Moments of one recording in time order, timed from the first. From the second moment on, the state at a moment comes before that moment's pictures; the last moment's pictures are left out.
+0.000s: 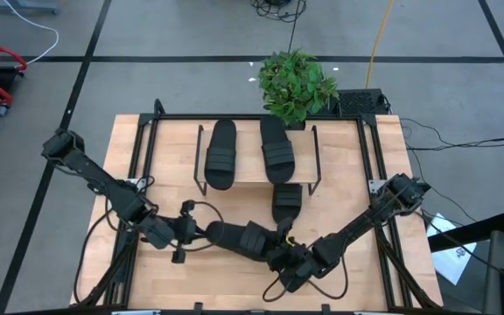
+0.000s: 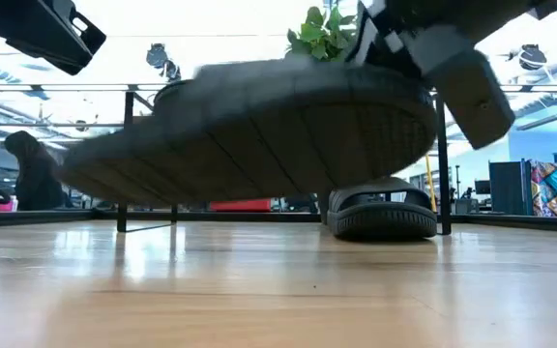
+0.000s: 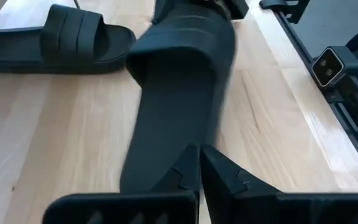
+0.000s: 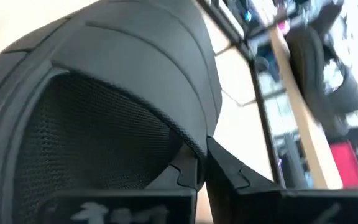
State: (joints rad) left arm -0.66 1.17 0.66 -0.19 -0.42 -0.37; right arm 0.62 1.95 1.21 -0.22 1.05 -0.11
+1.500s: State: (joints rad) left arm -0.66 1.17 0.66 -0.19 -0.45 -0.36; right arm 0.44 1.98 1.25 -0.54 0.78 0.45
